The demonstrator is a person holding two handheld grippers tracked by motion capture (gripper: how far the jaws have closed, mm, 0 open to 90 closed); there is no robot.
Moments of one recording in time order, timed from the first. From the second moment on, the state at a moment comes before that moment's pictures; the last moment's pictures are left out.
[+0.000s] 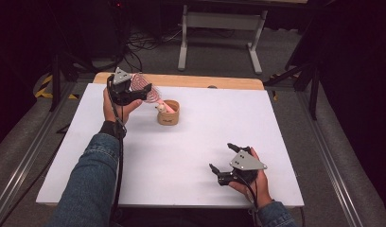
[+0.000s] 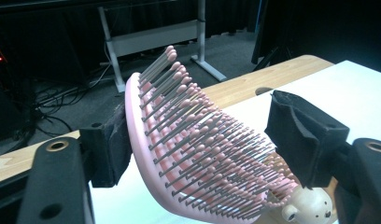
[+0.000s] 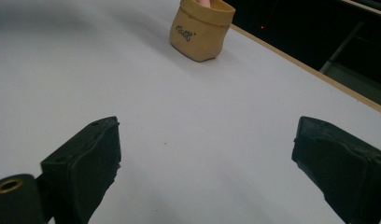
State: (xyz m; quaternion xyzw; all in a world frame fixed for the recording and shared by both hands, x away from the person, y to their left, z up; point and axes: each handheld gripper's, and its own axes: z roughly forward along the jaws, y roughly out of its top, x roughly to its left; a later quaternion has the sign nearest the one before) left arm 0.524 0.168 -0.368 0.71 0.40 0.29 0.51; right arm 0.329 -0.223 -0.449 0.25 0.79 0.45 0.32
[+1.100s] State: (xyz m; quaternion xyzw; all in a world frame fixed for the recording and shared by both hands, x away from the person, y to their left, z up) left arm 0.517 0.171 -0.358 0.73 0.37 0.30 0.49; right arm 0.327 -0.223 -0.448 0.25 0.79 0.45 0.33
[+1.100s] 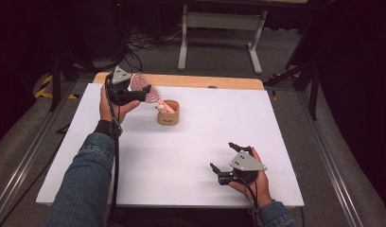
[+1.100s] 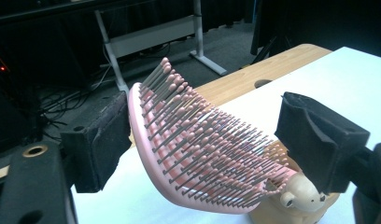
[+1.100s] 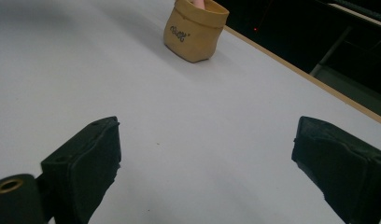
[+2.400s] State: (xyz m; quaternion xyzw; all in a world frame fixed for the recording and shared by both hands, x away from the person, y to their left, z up) left arm 0.488 0.181 -0.351 0.74 0.33 0.31 0.50; right arm 0.326 -0.223 -0.446 0.25 0.79 0.45 0.34
